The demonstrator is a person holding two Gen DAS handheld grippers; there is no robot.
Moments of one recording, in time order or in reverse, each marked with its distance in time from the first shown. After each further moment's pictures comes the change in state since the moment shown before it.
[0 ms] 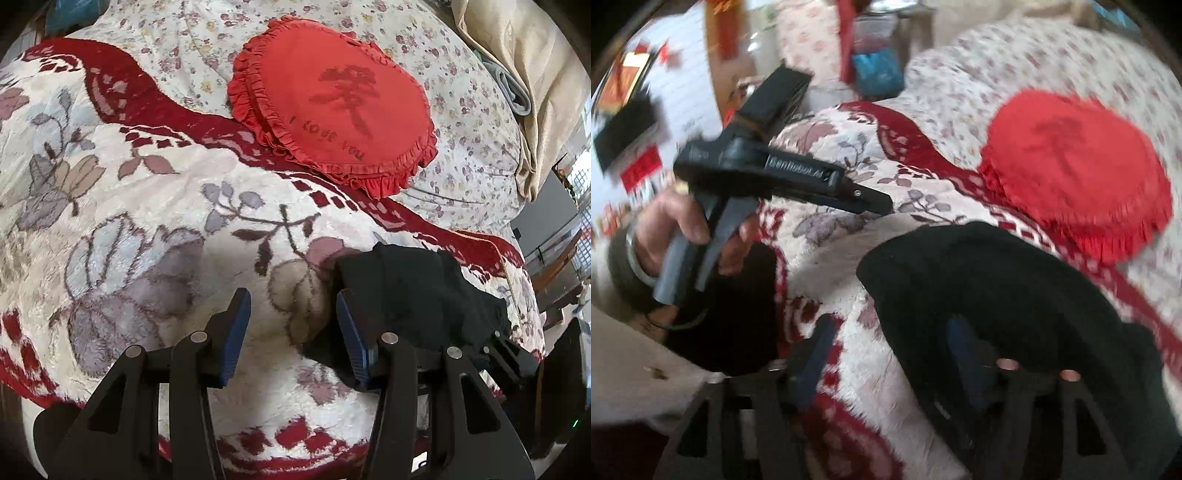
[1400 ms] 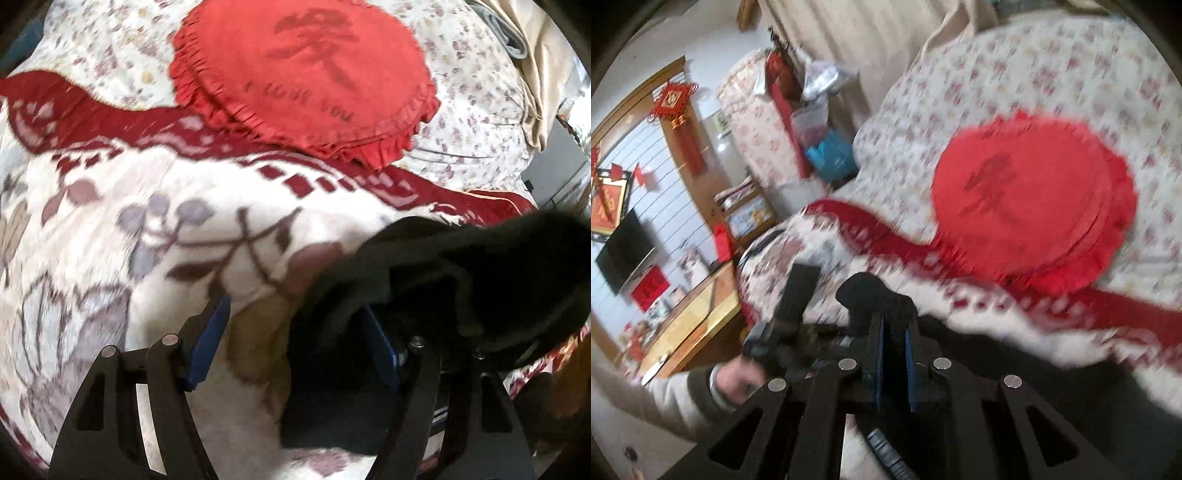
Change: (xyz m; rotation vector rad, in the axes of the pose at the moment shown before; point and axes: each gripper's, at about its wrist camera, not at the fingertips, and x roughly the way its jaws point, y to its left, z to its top) left arm 0.084 -0.019 0.026 0.152 0.112 0.026; right arm -0.036 -0.111 0.038 0.393 -0.199 0.171
